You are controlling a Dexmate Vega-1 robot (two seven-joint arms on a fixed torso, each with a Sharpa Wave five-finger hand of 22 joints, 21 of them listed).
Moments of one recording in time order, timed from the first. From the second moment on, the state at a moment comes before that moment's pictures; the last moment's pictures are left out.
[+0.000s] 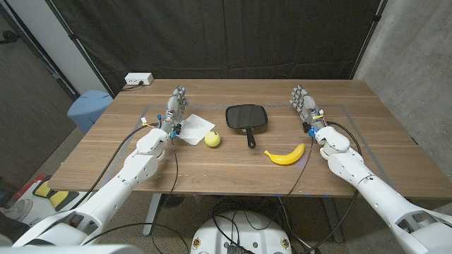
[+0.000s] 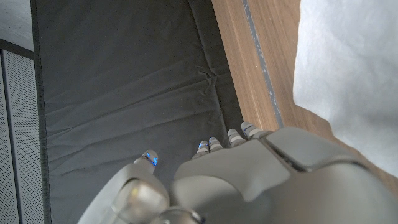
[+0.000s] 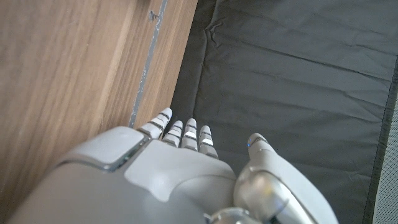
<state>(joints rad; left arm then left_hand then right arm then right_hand) 0.85 0.49 0.34 -1.30 -0.63 -0.28 -0.04 0.00 0.07 0.32 0.19 0.38 -0.17 -0.07 0.18 0.17 -0.17 -0.14 0.19 0.17 -0.17 -0.03 0.17 0.17 -0.17 -0.03 0.23 0.19 -0.85 -0.47 -0.32 -1.30 0.61 0.27 0.06 0.19 0.15 0.30 0.07 0.20 0.01 0.02 0.19 0.18 0.02 -0.01 0.19 0.18 -0.08 -0.03 0.17 0.17 0.01 -0.03 0.22 0.19</state>
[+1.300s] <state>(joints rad) 0.89 0.41 0.20 -1.33 -0.48 -0.22 -0.13 0.03 0.08 0.32 0.18 0.38 -0.17 -0.10 0.20 0.18 -0.17 -0.11 0.21 0.17 -0.17 -0.03 0.19 0.17 -0.13 -0.03 0.25 0.19 -0.97 -0.36 -0.12 -1.52 0.26 0.01 0.09 0.32 0.06 0.29 -0.08 0.18 0.14 0.09 0.21 0.18 0.24 0.09 0.24 0.18 0.17 0.06 0.20 0.17 0.23 0.01 0.27 0.19</state>
